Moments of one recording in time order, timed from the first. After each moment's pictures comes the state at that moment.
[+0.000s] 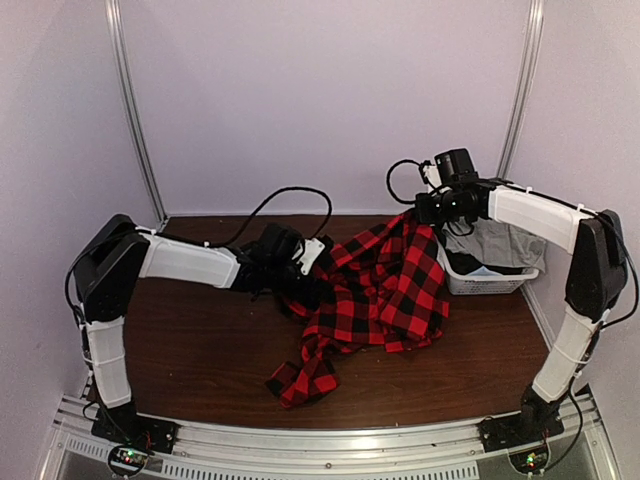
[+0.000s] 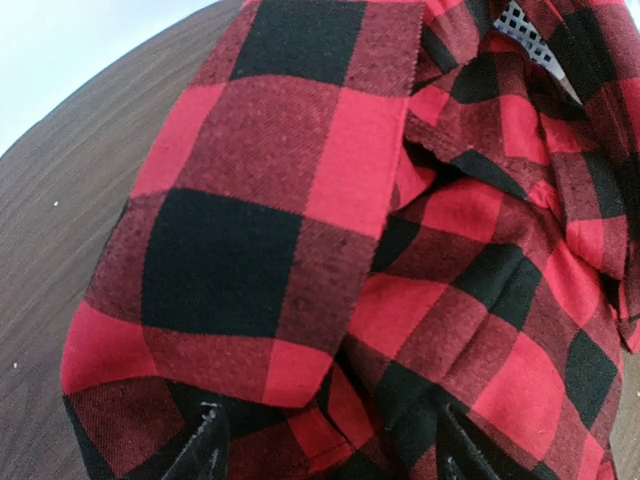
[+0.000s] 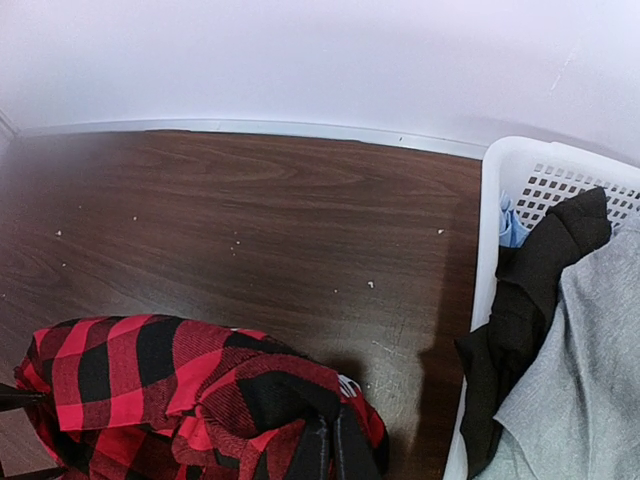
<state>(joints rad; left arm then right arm) -0.79 1.97 1.25 0.03 0.09 0.03 0.37 1.76 1.50 -0.42 0.07 0.19</state>
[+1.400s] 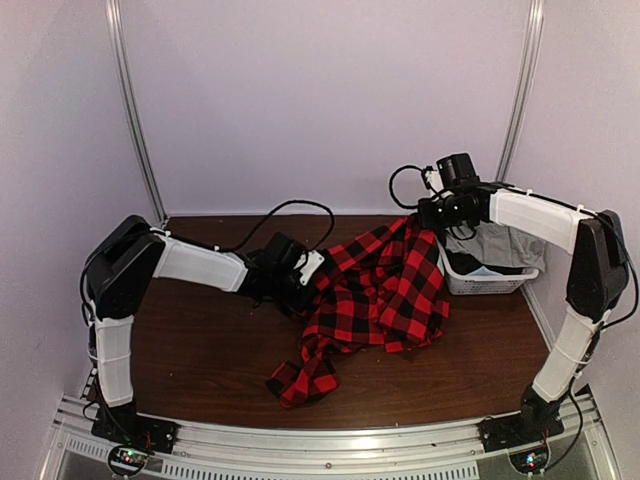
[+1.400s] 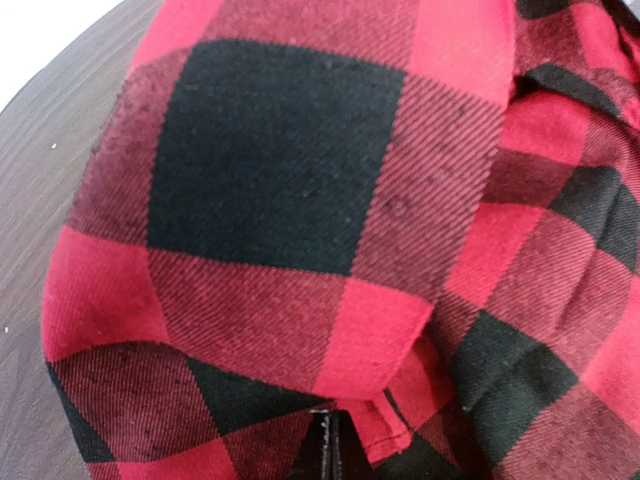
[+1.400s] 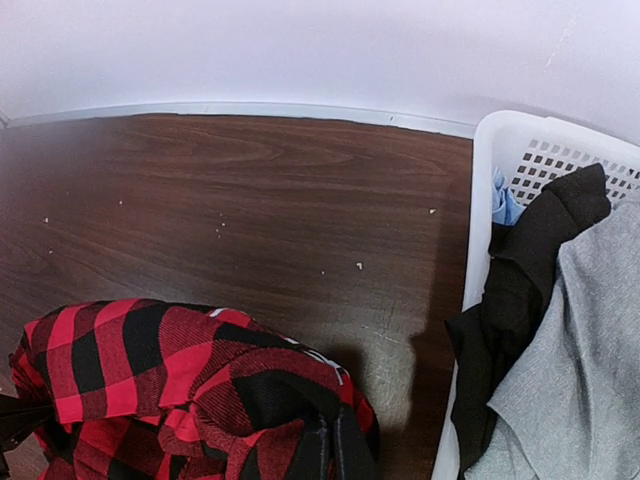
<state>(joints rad) -0.79 2.06 1.28 -0.02 -0.01 0.06 0.35 1.76 1.46 -0.41 0.06 0.18</state>
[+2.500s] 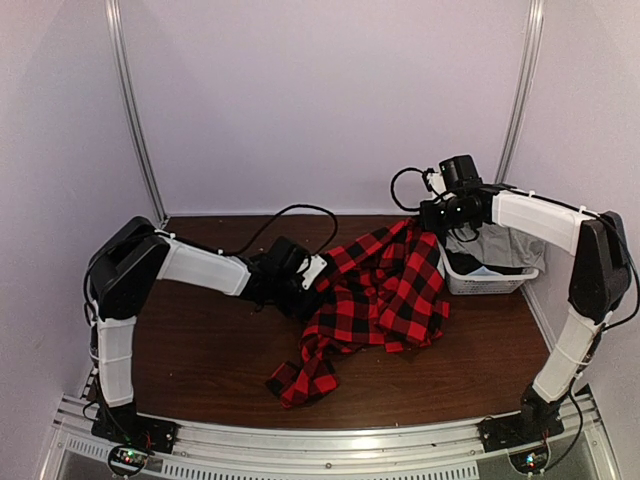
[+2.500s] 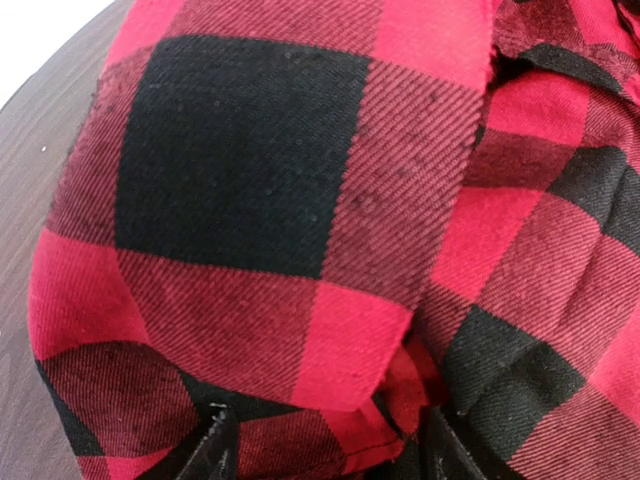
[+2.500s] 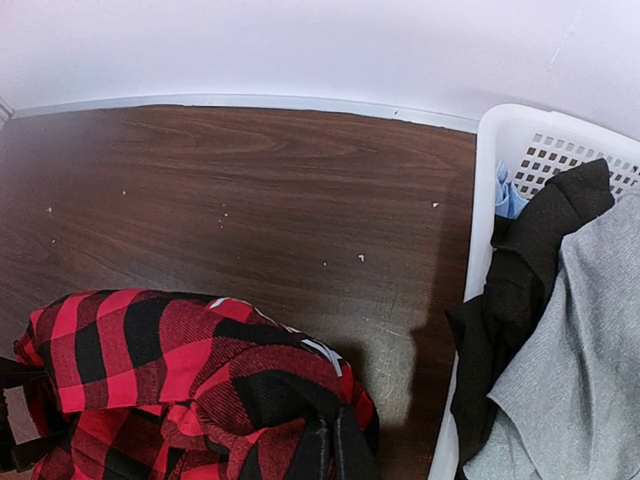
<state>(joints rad) -0.81 2.07 1.27 0.00 -0.03 0.09 0.34 1.74 1.43 -0.41 0.04 0.16</state>
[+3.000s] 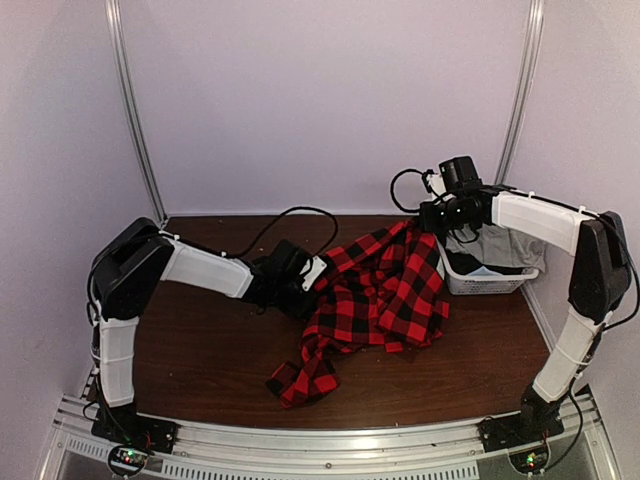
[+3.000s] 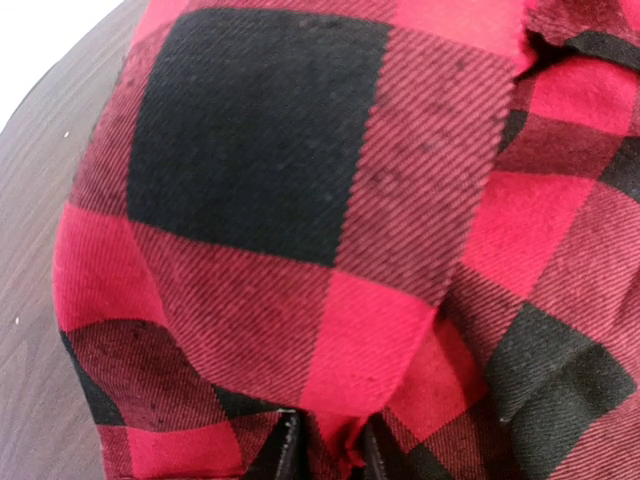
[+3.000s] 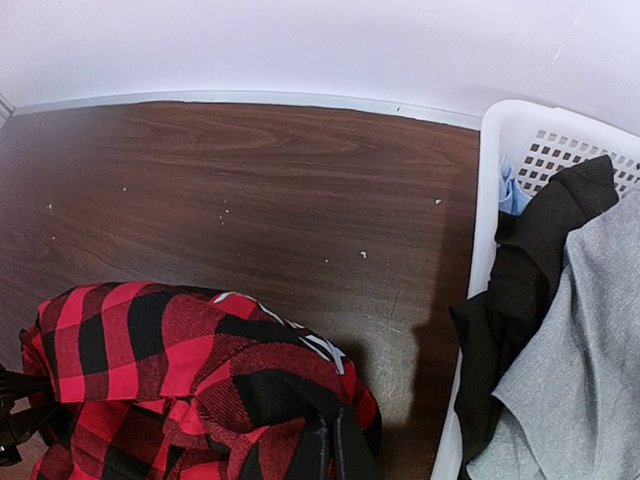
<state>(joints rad) -0.81 2.09 1.27 0.00 -0.12 0.09 0.34 1.74 1.43 -0.41 0.03 0.16</state>
